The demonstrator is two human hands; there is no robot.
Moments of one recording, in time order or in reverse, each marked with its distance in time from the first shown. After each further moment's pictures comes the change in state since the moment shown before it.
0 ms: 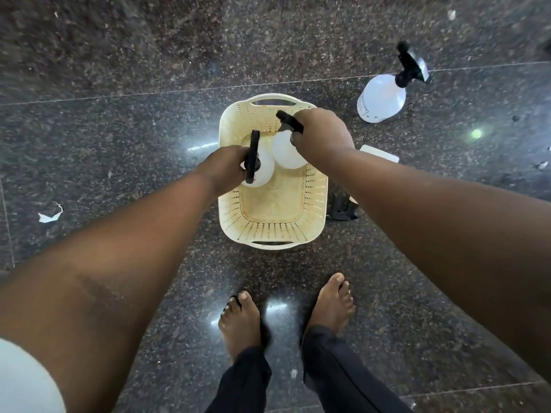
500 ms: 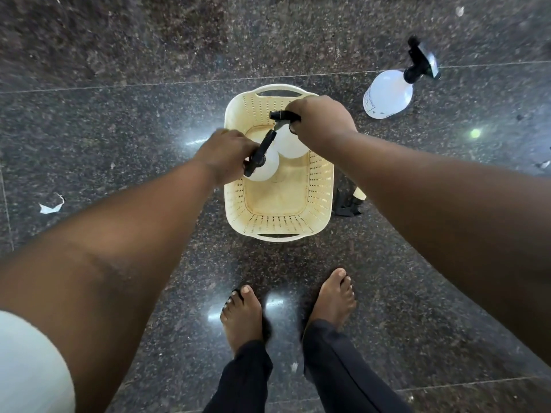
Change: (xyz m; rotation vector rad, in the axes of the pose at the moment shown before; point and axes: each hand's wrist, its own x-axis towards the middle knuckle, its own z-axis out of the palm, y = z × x) left_hand 0.004 -0.010 -0.011 0.442 0.051 0.264; right_hand 0.006 -0.016 -0.010 -0.135 -0.038 -0.149
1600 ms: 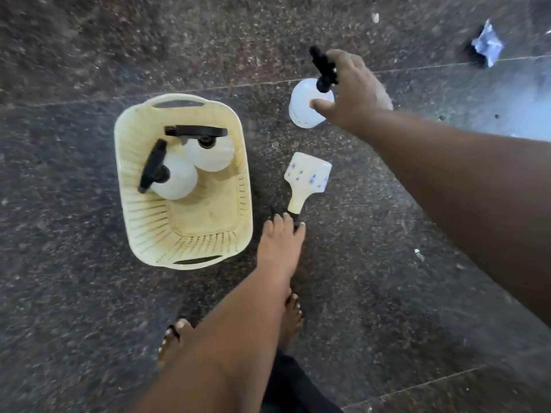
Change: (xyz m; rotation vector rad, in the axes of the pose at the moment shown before) left_hand 0.032 0.234 0.156 0.317 -0.204 0.022; right_hand -0.010 0.186 -0.066 0.096 0.153 0.245
